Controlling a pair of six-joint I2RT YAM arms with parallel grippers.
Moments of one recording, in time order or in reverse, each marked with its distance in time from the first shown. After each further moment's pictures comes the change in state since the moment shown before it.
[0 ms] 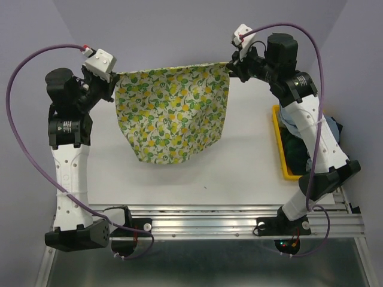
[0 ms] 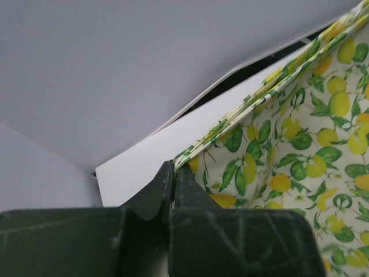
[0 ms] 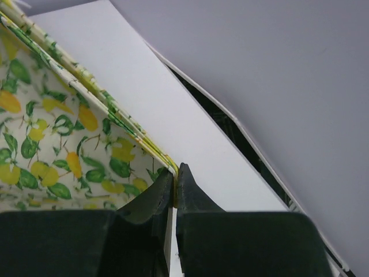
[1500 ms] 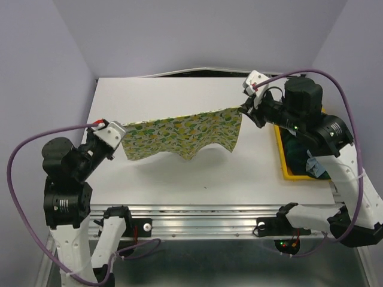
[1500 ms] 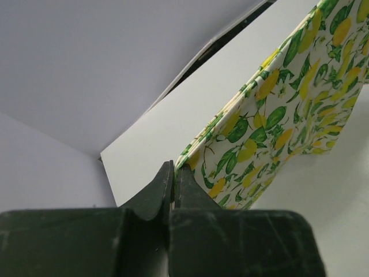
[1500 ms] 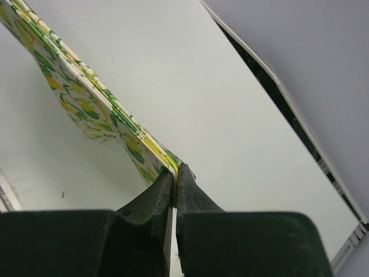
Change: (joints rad) left arm -0.050 -0.449 -0.270 -0.248 0.026 0.200; right arm 0.196 -0.432 -0.336 -0.212 0.158 0.001
